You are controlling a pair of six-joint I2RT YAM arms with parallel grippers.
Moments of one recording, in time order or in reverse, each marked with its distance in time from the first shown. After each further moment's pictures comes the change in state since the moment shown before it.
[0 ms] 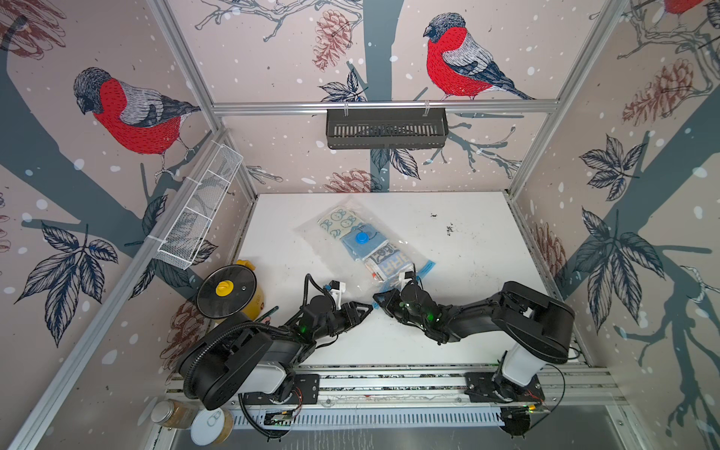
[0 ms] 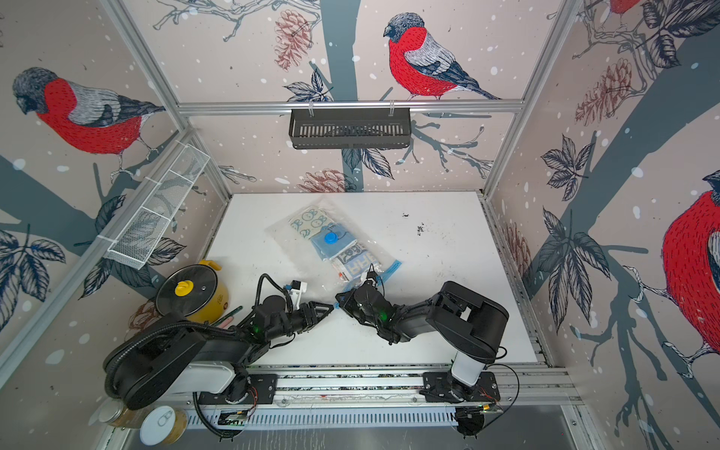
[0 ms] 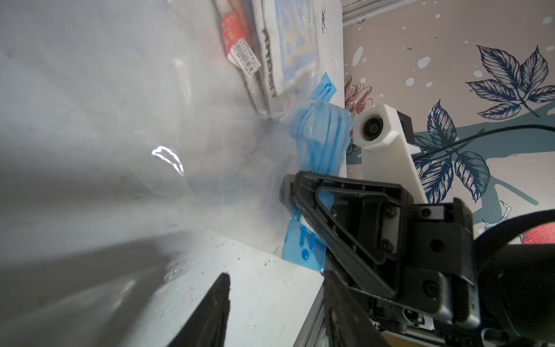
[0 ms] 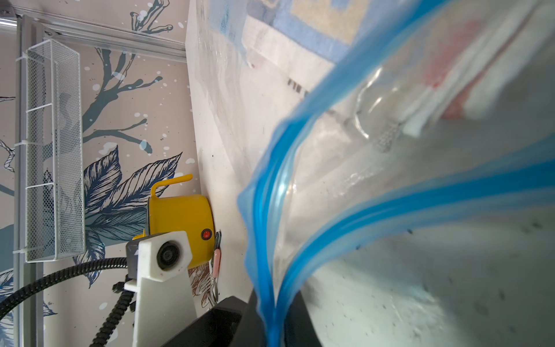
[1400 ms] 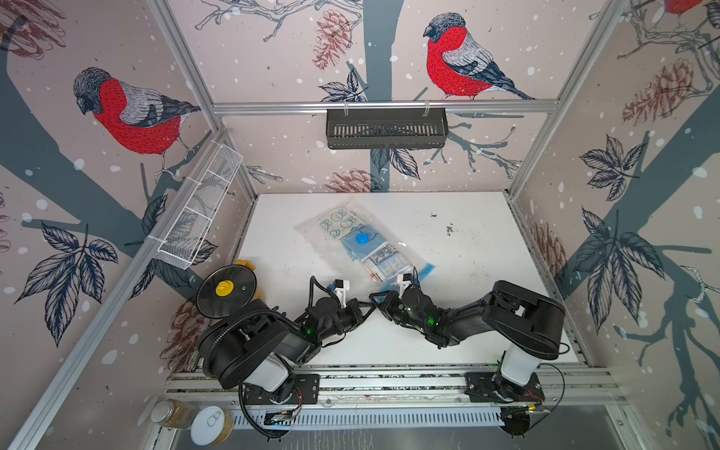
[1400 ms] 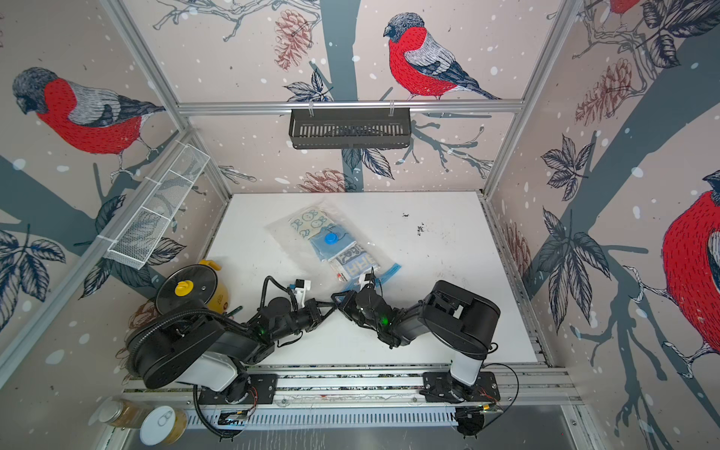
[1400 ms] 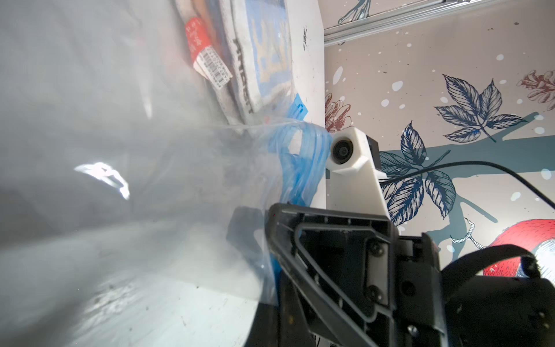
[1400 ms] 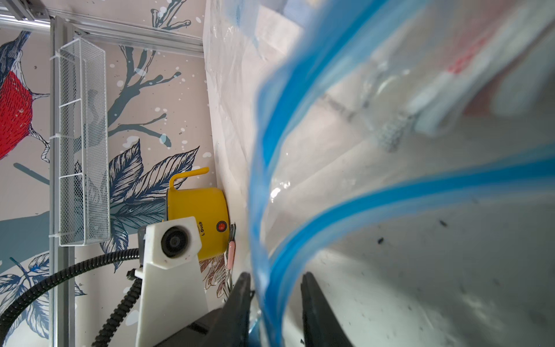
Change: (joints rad) left arm -0.082 0.121 0.019 0.210 -0.086 -0.122; right arm 0.018 0.033 -0.031 0.126 -0.004 0.019
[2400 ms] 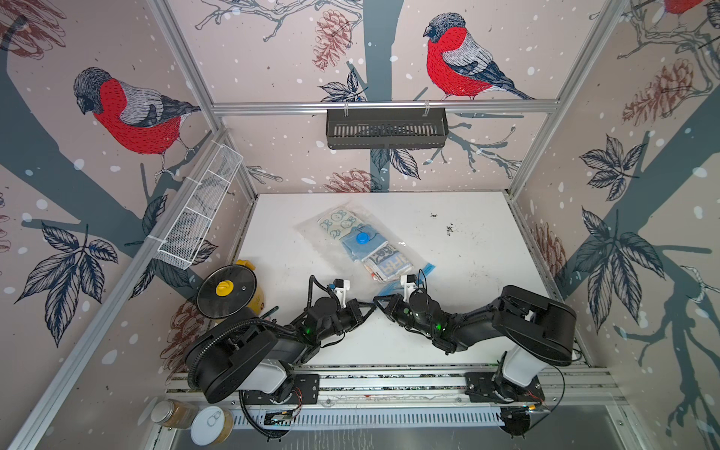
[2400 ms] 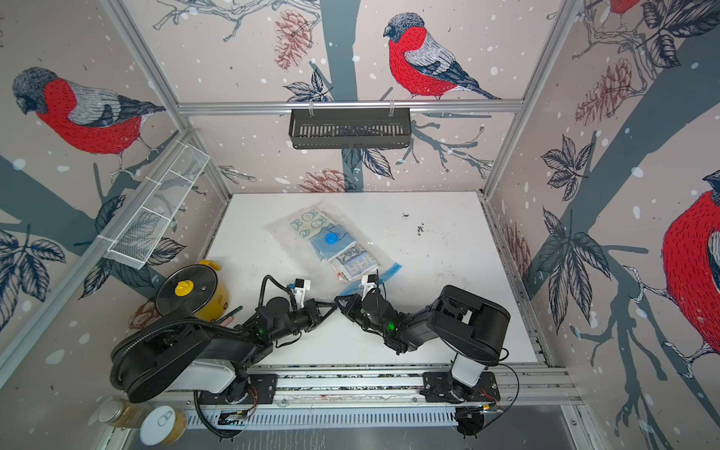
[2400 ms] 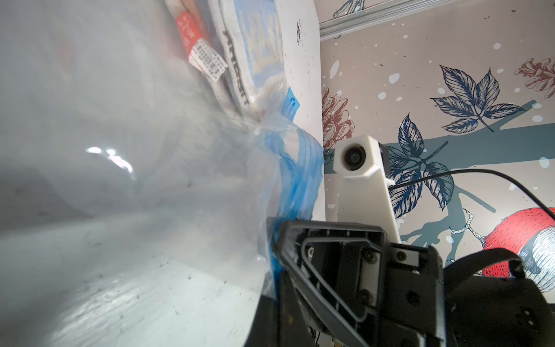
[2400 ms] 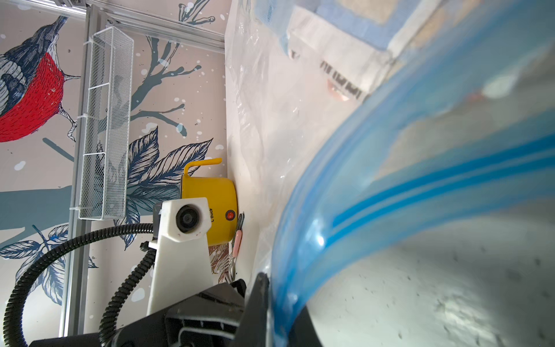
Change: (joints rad) left arm -0.002 -0.097 0.003 -0.105 -0.004 0.028; right arm 0.016 -0.050 -0.073 0.084 0.011 -0.057
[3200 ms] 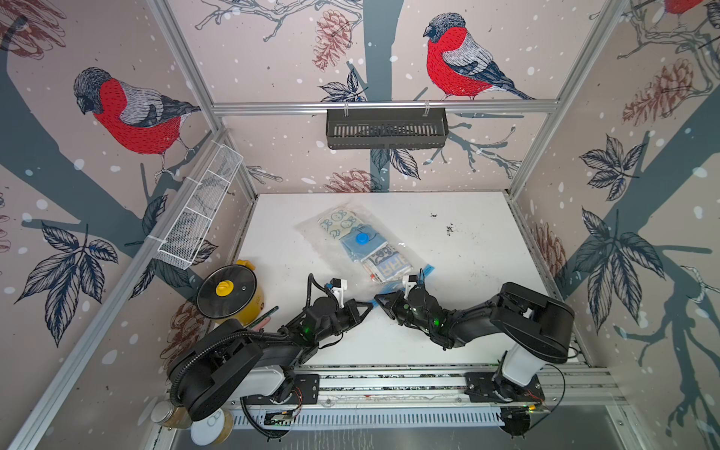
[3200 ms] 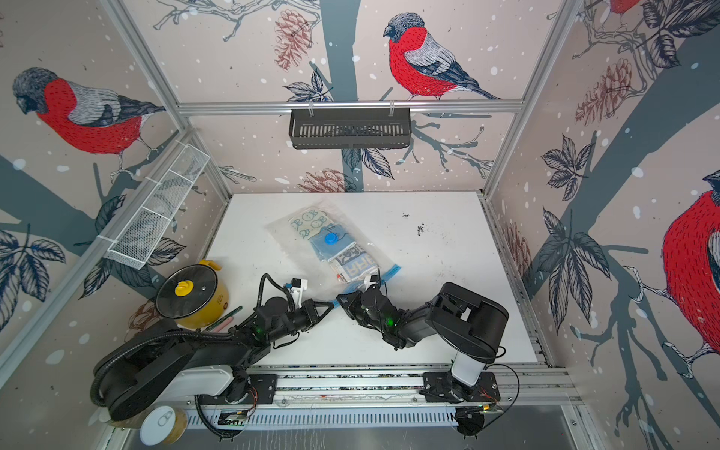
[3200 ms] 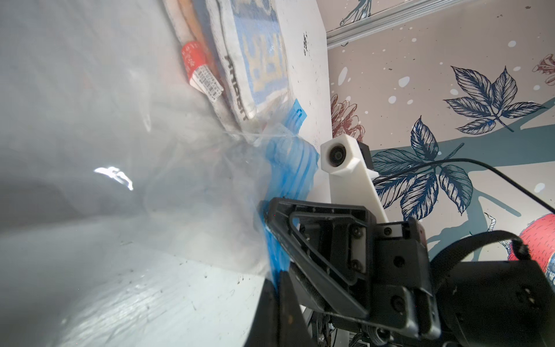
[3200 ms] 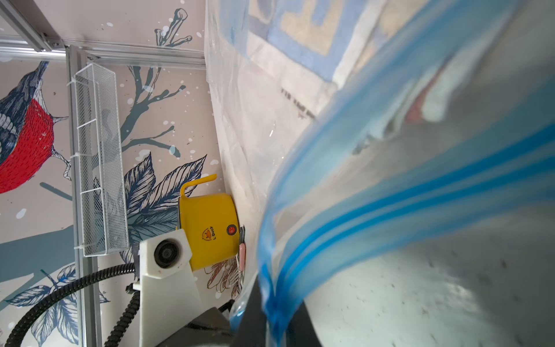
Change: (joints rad) left arm 0.005 -0.105 0.002 -0.139 -0.035 0.053; right arm -0.048 0.020 0.027 -0.091 0.005 0.140
